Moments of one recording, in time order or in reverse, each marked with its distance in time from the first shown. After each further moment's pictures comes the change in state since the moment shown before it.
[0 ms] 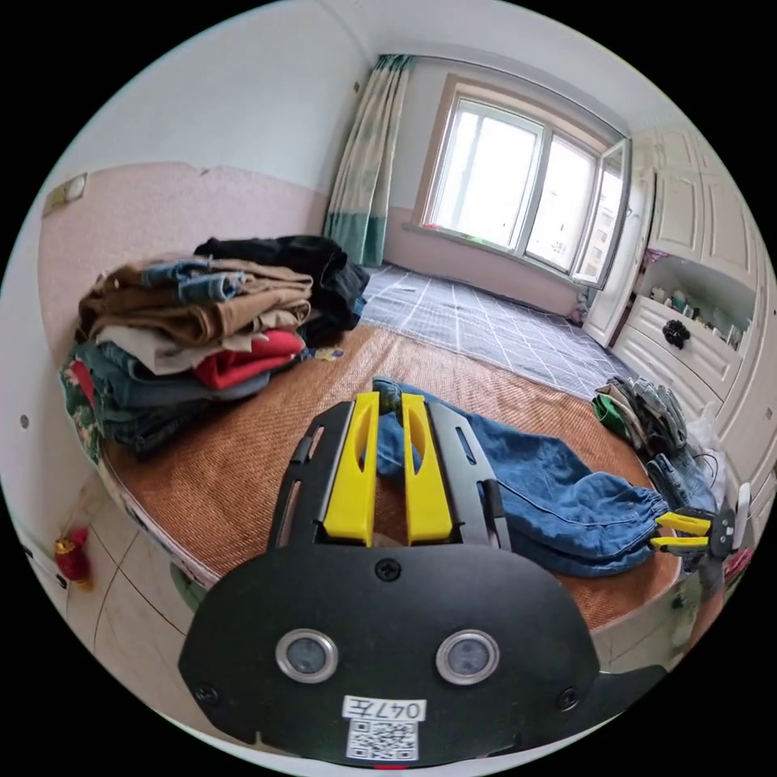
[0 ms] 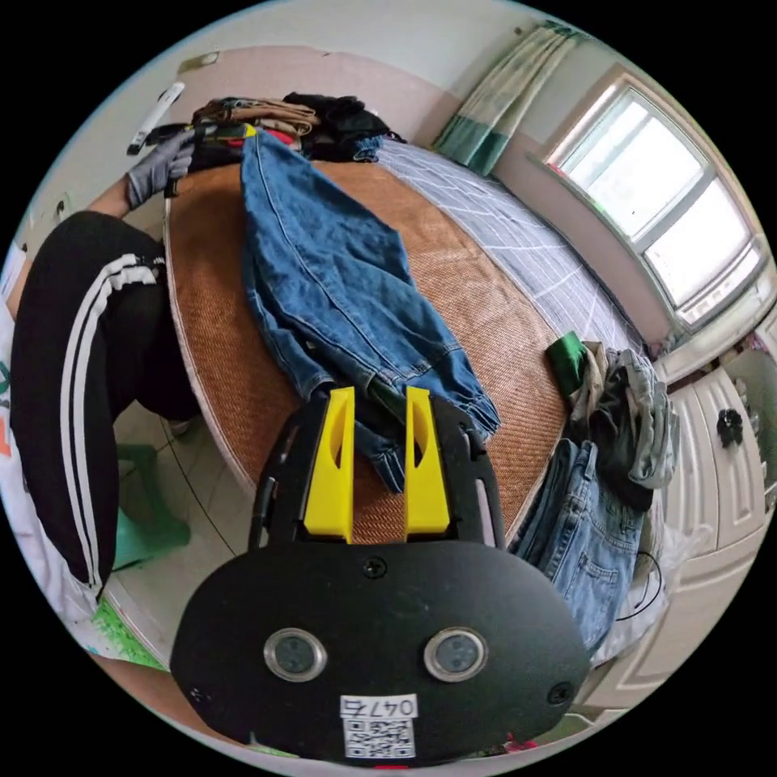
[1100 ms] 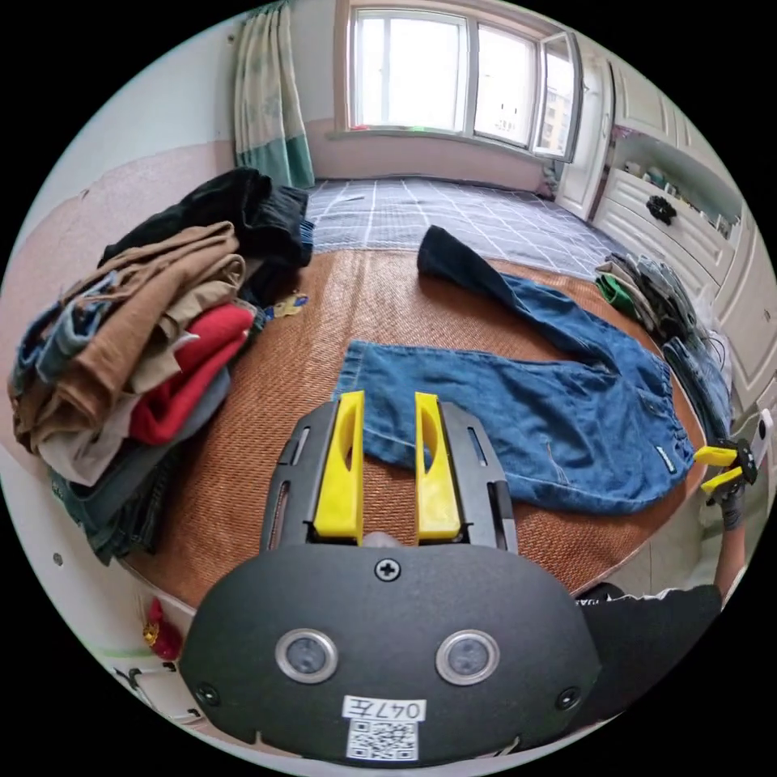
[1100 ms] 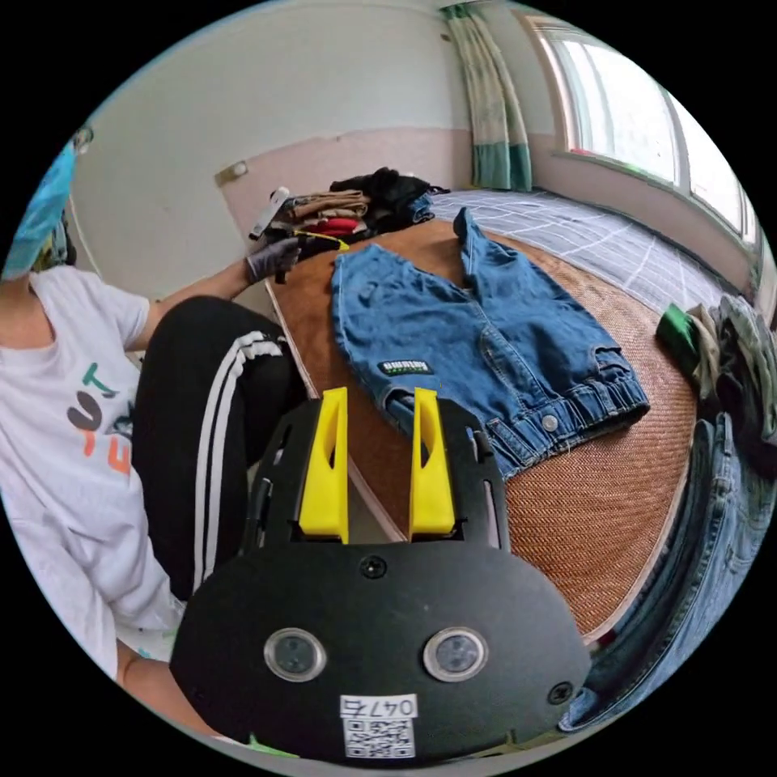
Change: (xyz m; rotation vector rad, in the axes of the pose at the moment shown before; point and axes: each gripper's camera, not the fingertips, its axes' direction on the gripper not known) left arm 0.175 0.212 0.366 -0.422 0.099 0.315; right arm 0.006 0.021 -0.019 0.249 -0.470 0.138
